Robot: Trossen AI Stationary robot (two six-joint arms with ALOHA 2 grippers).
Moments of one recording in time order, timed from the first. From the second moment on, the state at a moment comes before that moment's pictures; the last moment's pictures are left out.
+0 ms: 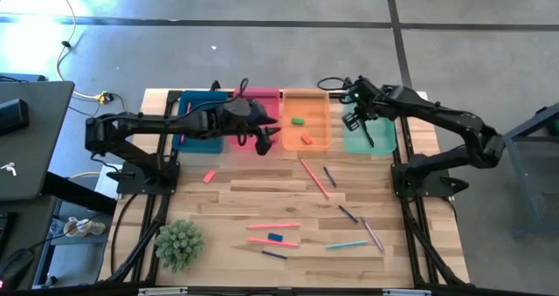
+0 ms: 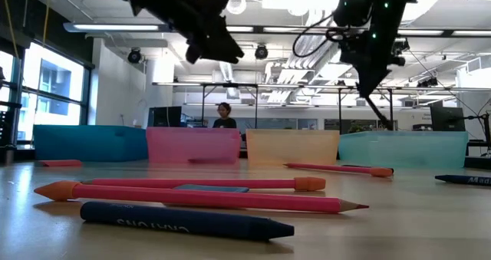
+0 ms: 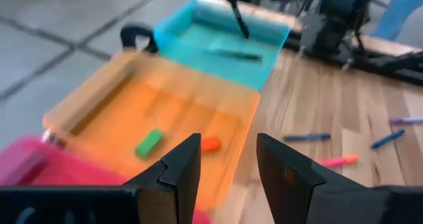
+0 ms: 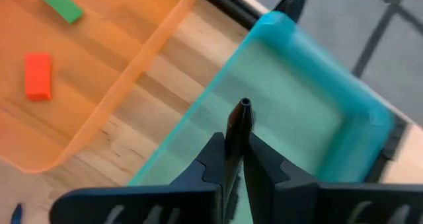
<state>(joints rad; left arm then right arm) 0.38 1.42 0.97 -0.05 -0.07 -0.12 -0.62 1.26 1.04 -0.93 0.30 0.25</state>
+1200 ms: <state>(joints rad) 0.34 1.36 0.97 -0.47 -0.25 -0.21 -0.80 1.42 0.87 -0.80 0.10 0.21</state>
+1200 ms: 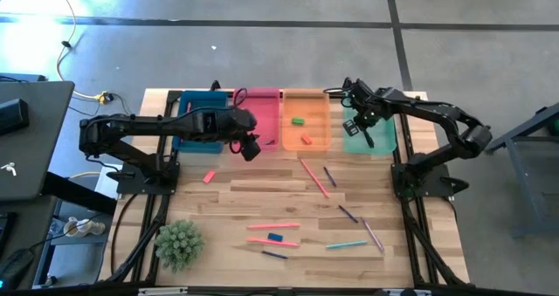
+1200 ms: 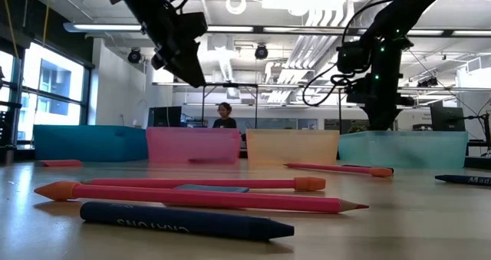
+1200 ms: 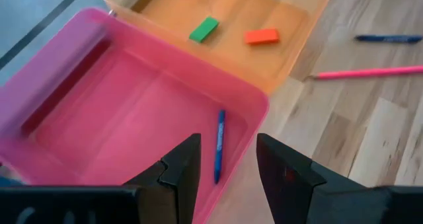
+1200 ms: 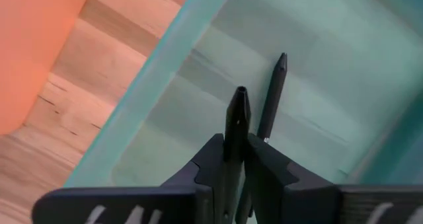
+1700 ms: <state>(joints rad) 0.34 1.36 0.97 -0.64 -0.26 -0.23 -0.80 1.42 0.87 -0.79 0.06 0.28</state>
